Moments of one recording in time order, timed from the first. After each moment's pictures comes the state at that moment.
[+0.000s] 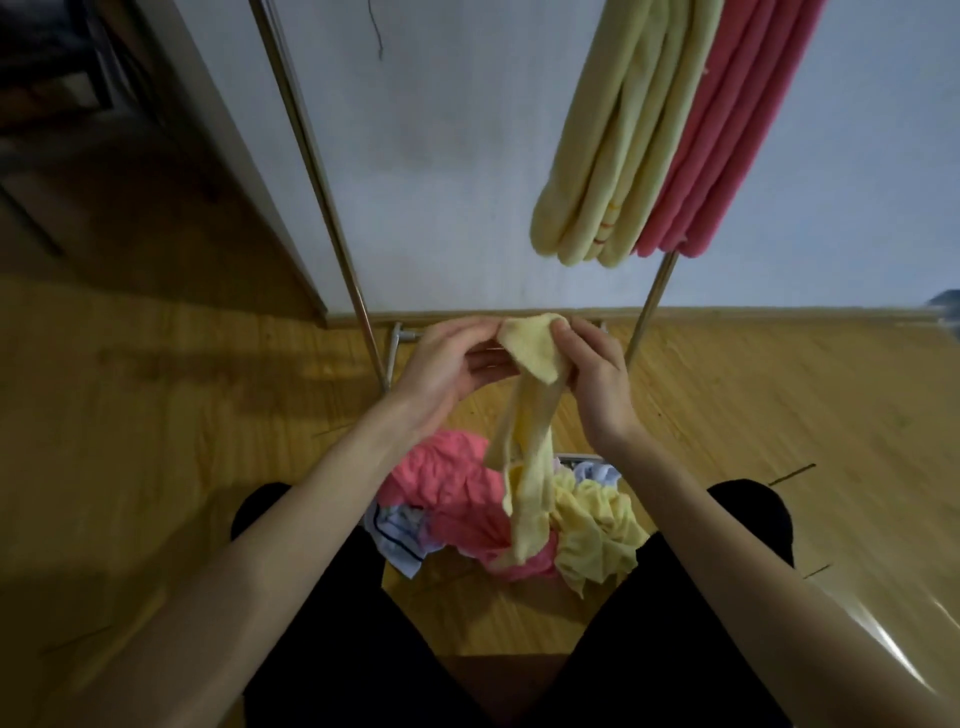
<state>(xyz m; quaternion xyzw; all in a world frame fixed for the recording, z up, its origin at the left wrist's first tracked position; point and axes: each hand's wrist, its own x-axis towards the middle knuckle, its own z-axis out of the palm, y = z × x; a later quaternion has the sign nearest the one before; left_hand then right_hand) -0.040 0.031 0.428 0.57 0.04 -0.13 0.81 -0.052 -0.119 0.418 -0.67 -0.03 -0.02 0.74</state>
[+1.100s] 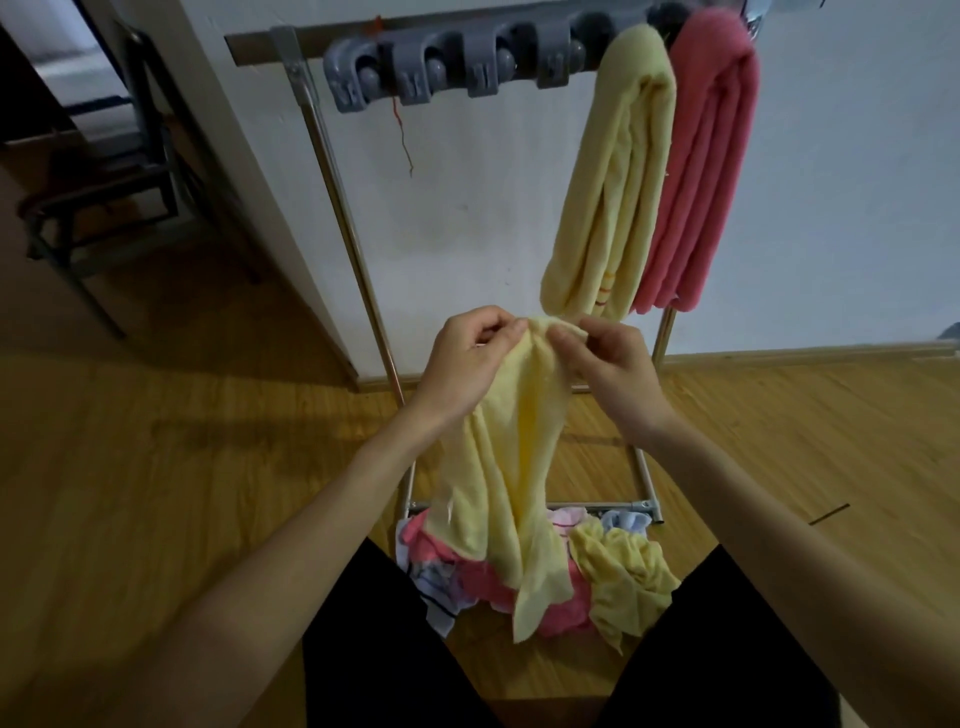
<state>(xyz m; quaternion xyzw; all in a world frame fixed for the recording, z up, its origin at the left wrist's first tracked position) -0.050 0.037 0.507 0.82 -0.12 0.08 0.55 -0.050 -0.128 0.478 -0.72 -0.17 -0.08 0.67</state>
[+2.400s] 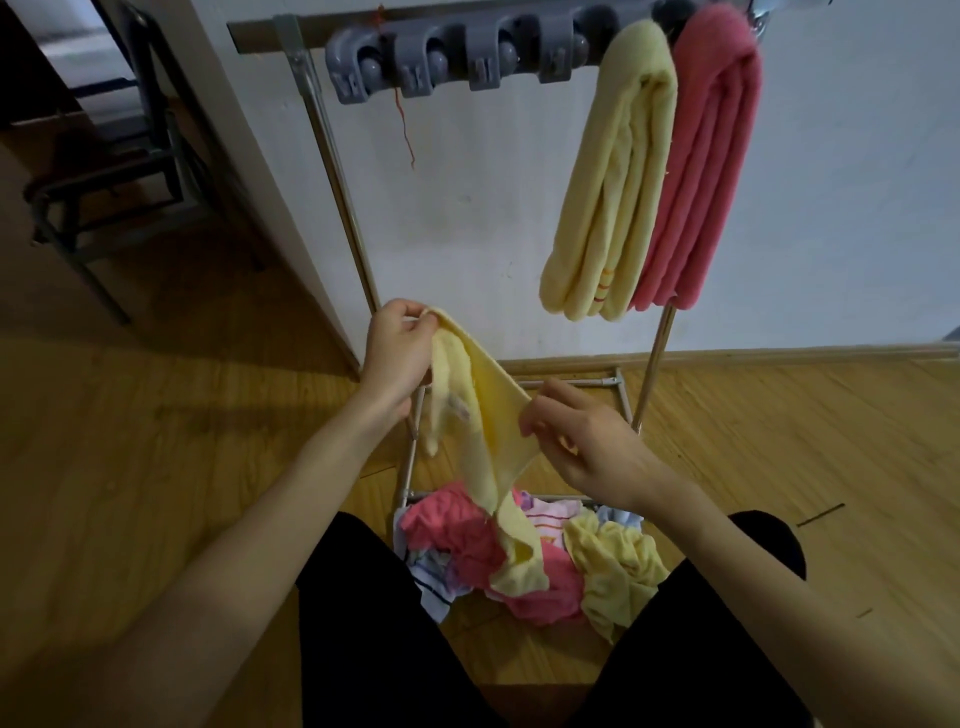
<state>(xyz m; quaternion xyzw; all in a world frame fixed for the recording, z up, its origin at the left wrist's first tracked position) -0.045 0.070 0.510 0.79 0.12 0.09 0.59 -0.089 -0.137 0.450 -0.86 -0.38 -0.12 0.32</state>
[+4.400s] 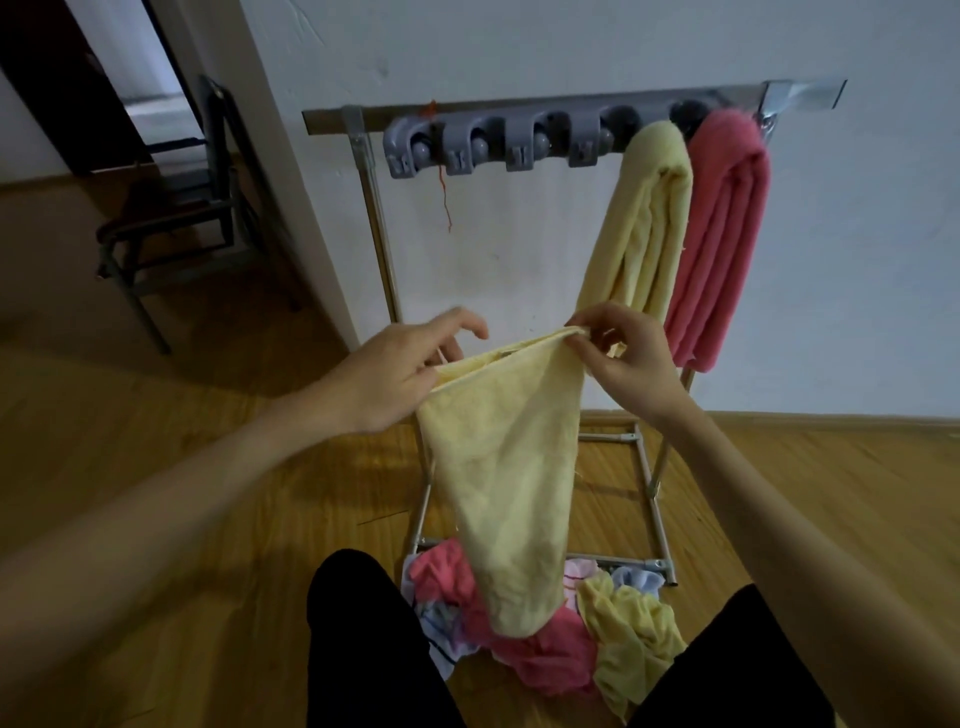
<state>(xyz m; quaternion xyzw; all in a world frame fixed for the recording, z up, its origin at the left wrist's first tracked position) -0.071 0.113 0.584 0.93 -0.25 0.03 0.25 -0.005 -0.139 0.522 -0.81 -0.24 -0.21 0.49</state>
